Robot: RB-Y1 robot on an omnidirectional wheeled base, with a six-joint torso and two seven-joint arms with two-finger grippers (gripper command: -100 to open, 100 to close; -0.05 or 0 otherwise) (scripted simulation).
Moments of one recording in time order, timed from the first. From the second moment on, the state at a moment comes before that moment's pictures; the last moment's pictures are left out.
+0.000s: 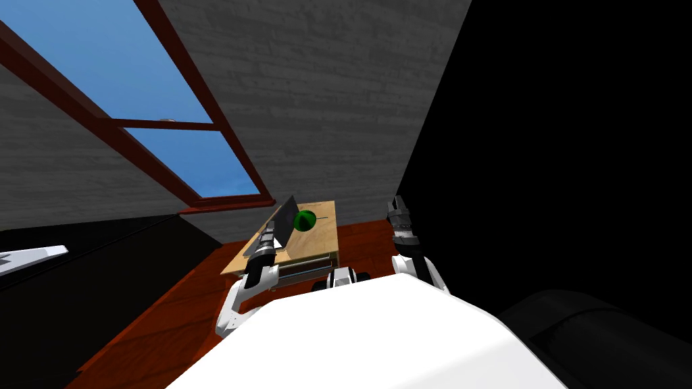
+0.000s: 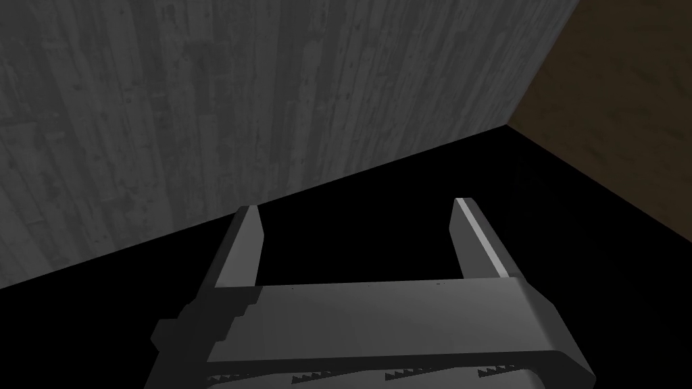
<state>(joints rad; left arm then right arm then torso) 0.20 -0.03 0.35 -1.78 -0.25 -0.03 -0.26 0.49 -0.01 -0.04 -2.25 0.12 -0.43 -0.06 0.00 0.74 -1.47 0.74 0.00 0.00</state>
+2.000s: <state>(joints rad) 0.02 0.00 0.33 -1.68 0.01 0.24 0.00 0.49 -0.01 -0.04 -2.25 0.12 -0.43 -0.06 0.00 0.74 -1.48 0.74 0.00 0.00</state>
